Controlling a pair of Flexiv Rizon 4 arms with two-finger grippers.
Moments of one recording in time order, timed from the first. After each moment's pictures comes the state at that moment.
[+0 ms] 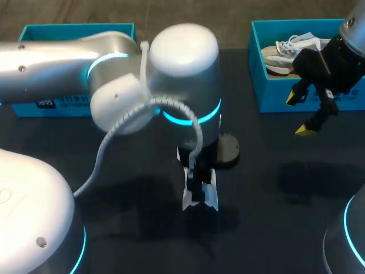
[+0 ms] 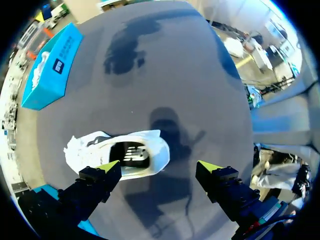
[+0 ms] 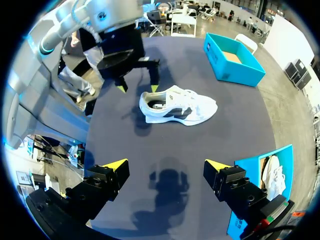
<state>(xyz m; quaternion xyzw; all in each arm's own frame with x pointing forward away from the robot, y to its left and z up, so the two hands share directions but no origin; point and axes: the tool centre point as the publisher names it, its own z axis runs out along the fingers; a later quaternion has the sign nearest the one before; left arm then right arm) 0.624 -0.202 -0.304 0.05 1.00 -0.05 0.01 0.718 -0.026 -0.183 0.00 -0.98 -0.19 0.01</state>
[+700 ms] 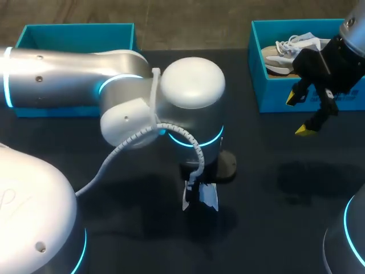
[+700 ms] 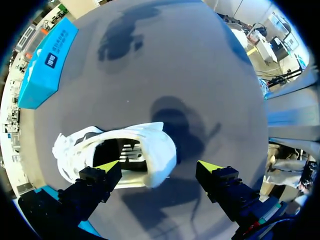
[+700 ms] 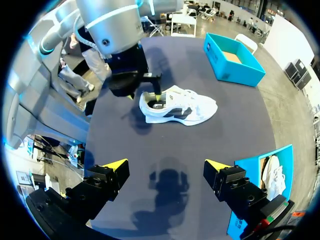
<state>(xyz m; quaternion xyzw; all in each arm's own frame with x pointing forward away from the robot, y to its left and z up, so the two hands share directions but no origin) 0.637 -0.196 -0.350 0.06 1.00 -0.02 0.03 0.718 -0.026 -0.183 0.00 -0.98 -0.19 0.01</state>
